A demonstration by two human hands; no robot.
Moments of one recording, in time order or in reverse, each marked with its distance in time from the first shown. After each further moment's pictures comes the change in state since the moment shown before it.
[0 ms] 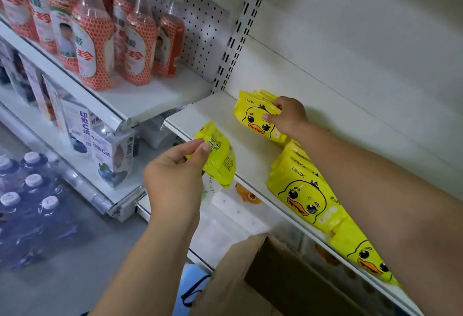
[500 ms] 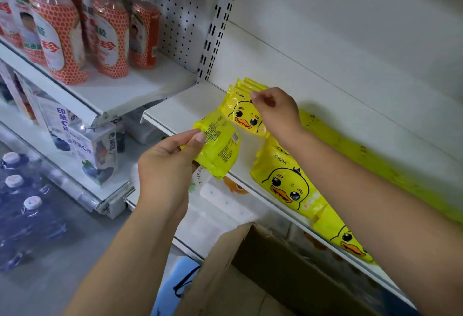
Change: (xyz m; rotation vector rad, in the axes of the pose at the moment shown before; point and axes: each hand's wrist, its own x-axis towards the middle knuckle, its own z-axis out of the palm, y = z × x) left_hand 0.001 -0.013 0.022 -0.102 -0.151 -0.088; right_hand -0.061 -0.012 -0.011 0.456 0.147 0.051
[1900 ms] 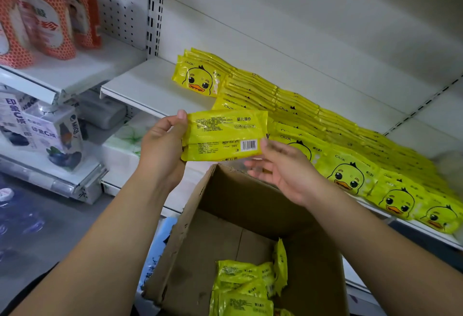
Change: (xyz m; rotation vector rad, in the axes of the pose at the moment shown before) left_hand -0.086 -0.014 -0.002 0.017 -0.298 -0.193; right_hand -0.266 0.010 -0.116 0.719 -0.106 0.620
